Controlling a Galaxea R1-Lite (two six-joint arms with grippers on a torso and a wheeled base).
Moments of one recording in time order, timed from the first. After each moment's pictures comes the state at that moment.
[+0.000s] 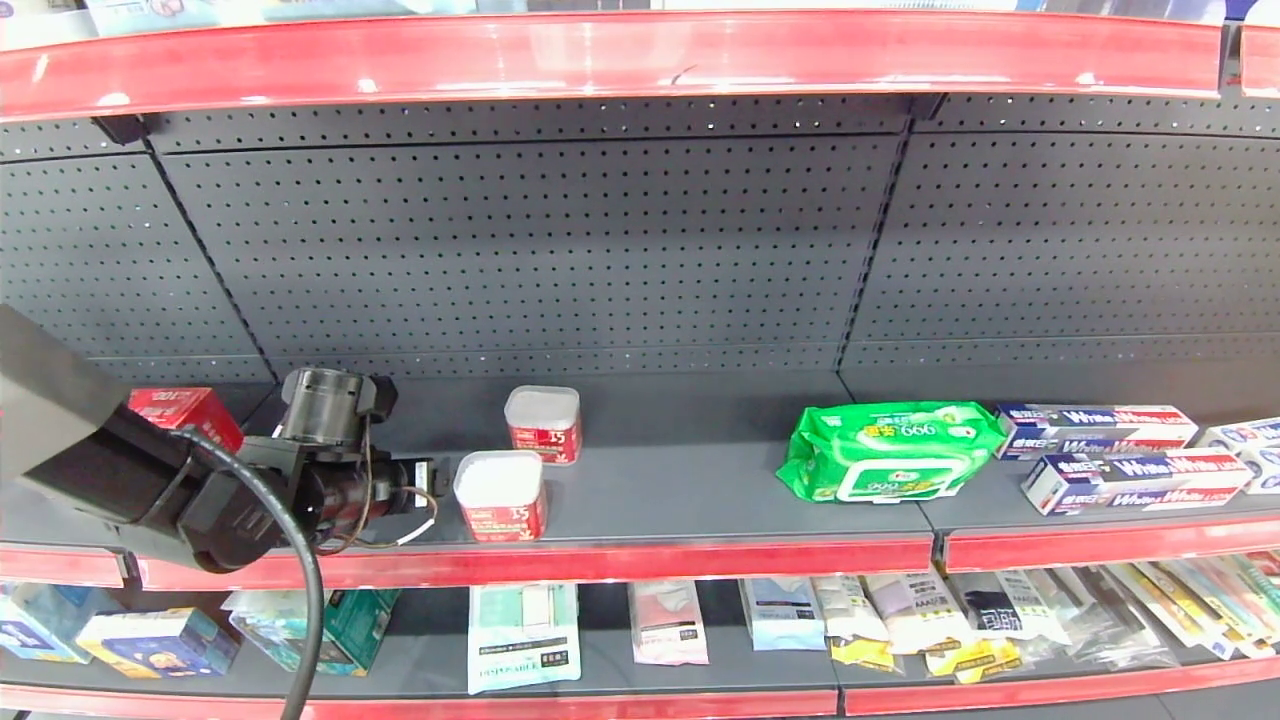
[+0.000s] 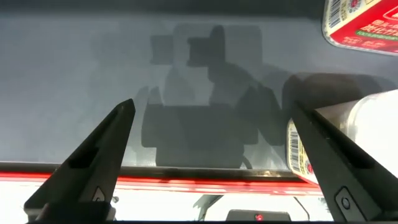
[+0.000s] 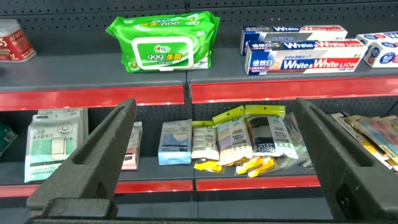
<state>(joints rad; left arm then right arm) -0.20 1.98 -0.76 -0.49 0.16 -0.19 0.00 0.00 0.00 0.00 -0.02 0.00</state>
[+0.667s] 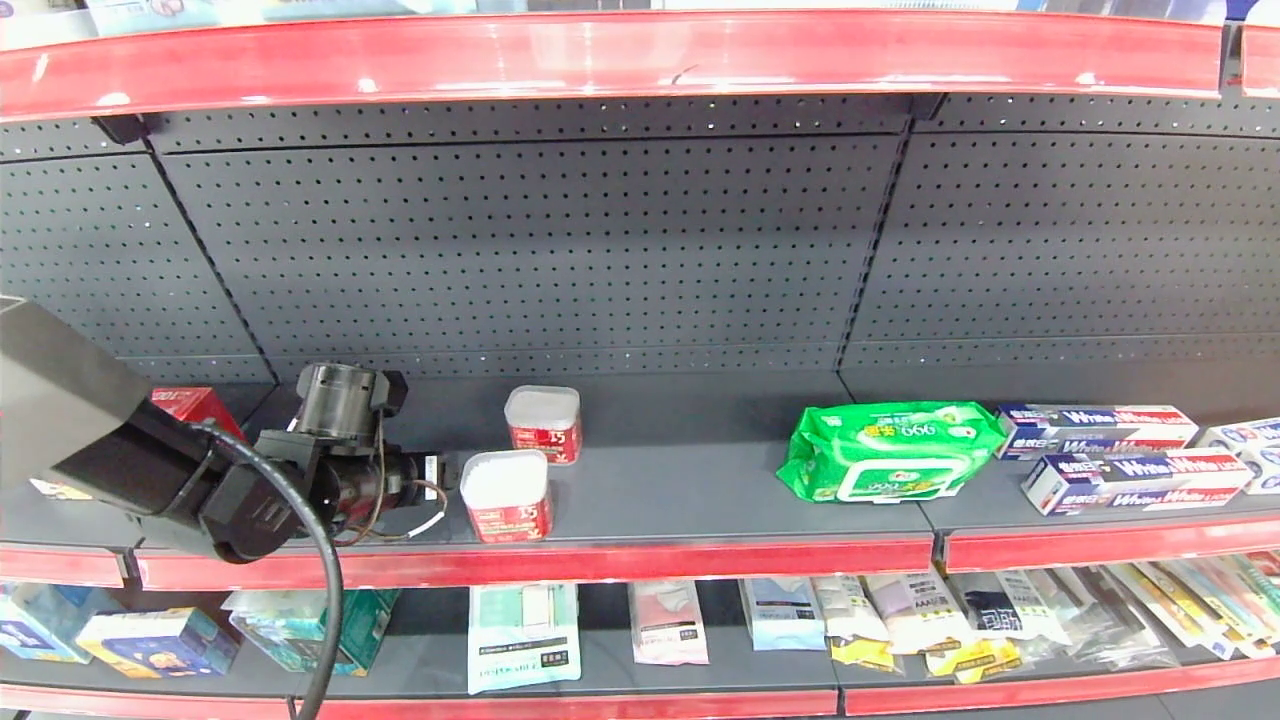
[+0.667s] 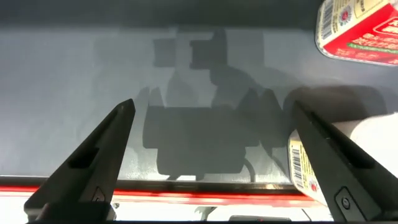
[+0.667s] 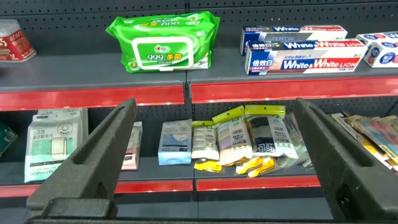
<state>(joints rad) -0.21 2.00 -0.79 -0.49 0.18 -0.18 0.00 0.00 0.00 0.00 -0.02 0.00</state>
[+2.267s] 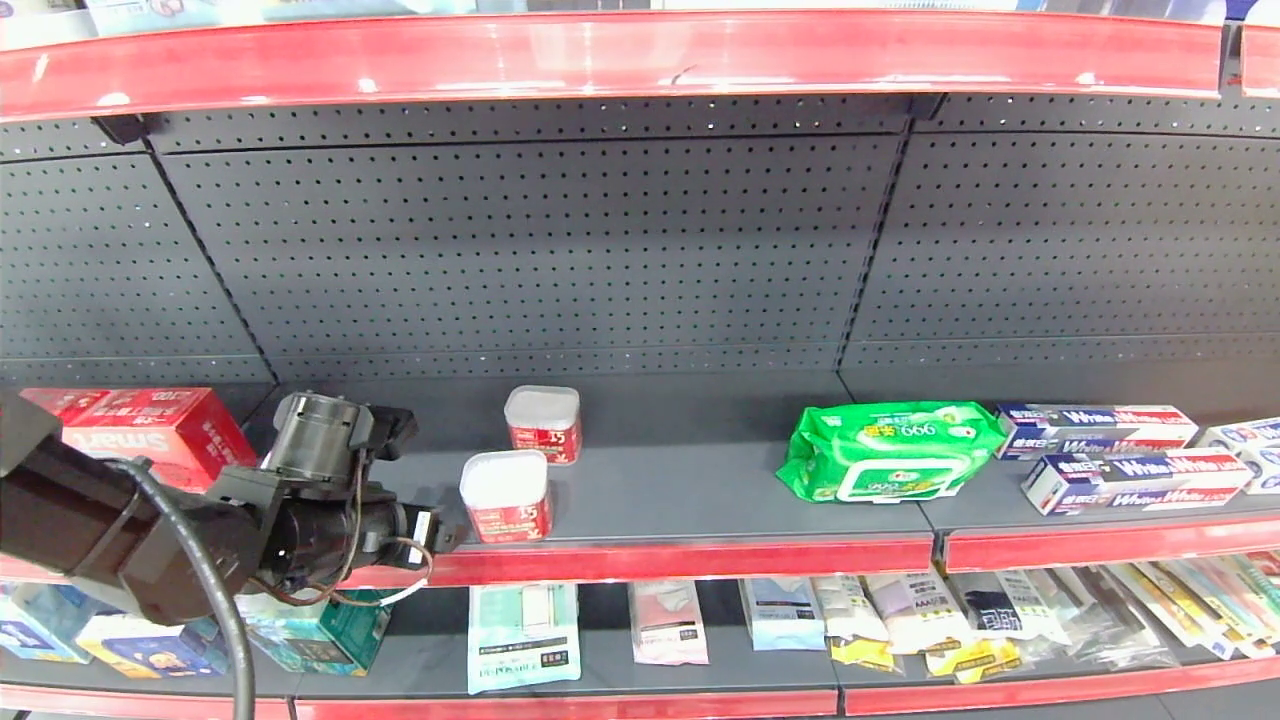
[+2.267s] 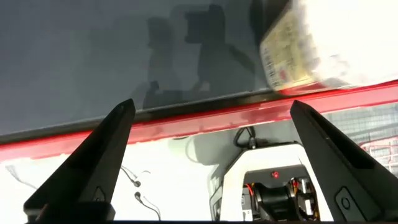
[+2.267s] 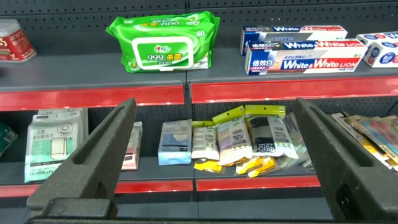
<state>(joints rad) -0.27 1.87 -0.64 -0.40 0.10 -0.06 0.00 0.00 0.00 0.00 -0.02 0.00</state>
